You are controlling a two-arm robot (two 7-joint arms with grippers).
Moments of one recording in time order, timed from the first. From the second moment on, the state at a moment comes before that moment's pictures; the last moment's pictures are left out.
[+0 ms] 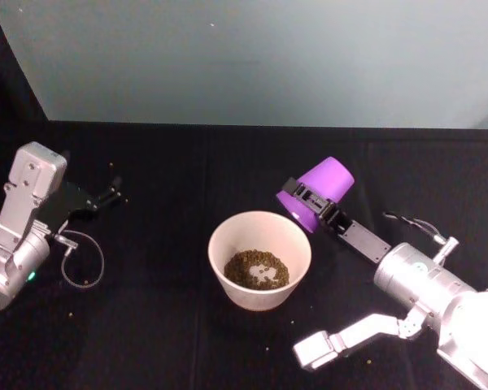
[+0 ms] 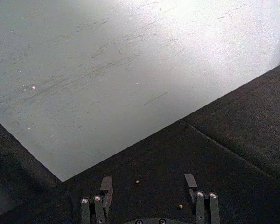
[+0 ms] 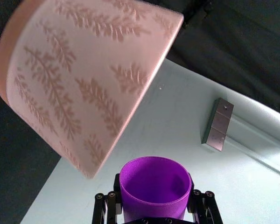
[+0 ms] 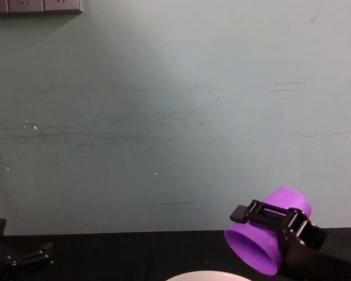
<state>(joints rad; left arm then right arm) -0.20 0.60 0.45 -1.41 -0.25 -0.12 0.03 0.36 0.69 -0.84 -1.61 -1.44 0.07 -0.13</state>
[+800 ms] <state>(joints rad) -0.20 0.60 0.45 -1.41 -0.25 -0.12 0.03 0.21 0.67 -0.54 -1.56 -0.56 -0.32 -0.21</state>
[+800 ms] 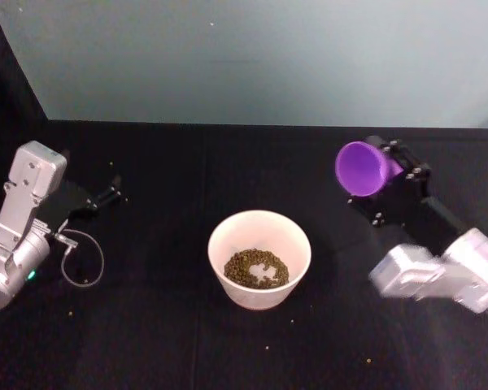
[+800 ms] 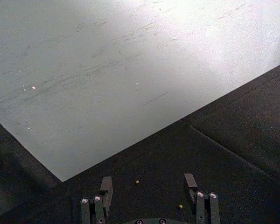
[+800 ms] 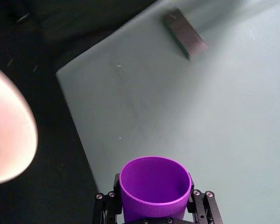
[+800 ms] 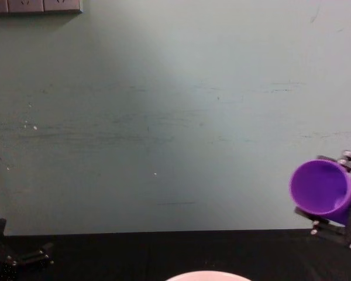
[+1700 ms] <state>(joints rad) -0.20 0.60 0.45 -1.41 -0.25 -0.12 0.03 0.16 0.54 -0.42 -1.33 0.55 -0.33 0.37</state>
